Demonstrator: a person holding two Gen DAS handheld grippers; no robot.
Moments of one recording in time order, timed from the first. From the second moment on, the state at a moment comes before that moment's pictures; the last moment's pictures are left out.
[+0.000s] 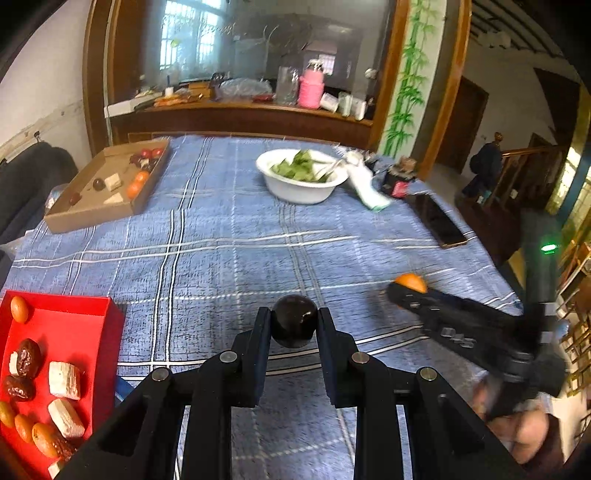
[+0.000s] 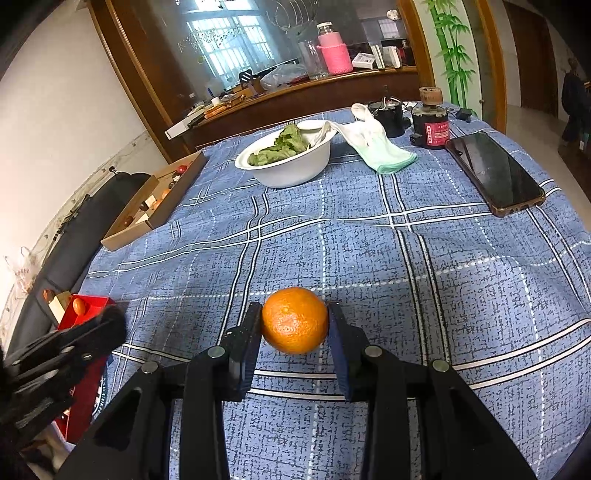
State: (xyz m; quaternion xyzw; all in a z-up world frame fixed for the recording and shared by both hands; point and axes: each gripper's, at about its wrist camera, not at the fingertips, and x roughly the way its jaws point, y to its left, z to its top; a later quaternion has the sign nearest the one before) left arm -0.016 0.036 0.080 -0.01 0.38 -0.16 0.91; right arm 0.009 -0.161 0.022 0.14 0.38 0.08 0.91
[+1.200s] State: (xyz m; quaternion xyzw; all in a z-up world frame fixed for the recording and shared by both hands) left arm -0.116 0.284 0.077 -0.13 0.33 0.03 0.93; right arm -0.048 0.010 0.075 0.12 0.39 0.28 0.87
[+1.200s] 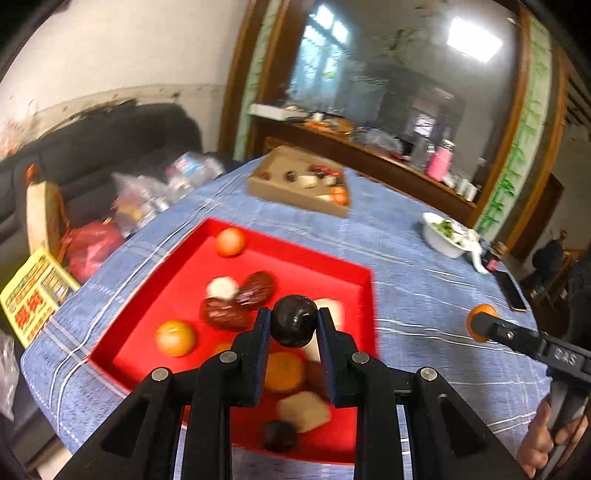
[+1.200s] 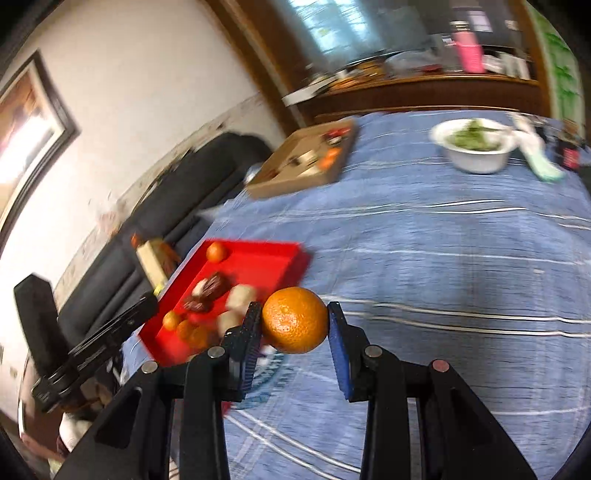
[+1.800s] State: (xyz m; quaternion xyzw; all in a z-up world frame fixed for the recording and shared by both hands) left arm -0.111 0.340 0.039 -0.18 0.36 0.06 0.91; right arm -0.025 0.176 0.032 0.02 0.46 0.35 0.82
